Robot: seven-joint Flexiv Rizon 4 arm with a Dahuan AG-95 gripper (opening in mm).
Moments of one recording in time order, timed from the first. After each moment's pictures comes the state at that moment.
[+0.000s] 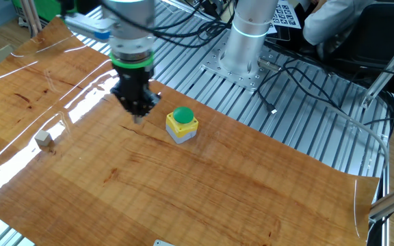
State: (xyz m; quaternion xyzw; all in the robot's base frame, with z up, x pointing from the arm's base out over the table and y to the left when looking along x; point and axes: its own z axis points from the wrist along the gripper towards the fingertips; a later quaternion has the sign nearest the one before) arm 0.544 -0.100 0.124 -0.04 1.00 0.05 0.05
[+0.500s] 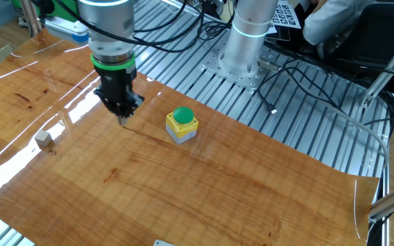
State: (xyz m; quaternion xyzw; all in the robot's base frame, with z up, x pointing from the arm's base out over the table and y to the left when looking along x) arm 0.554 -0.129 0.117 -0.04 1.00 0.04 0.05
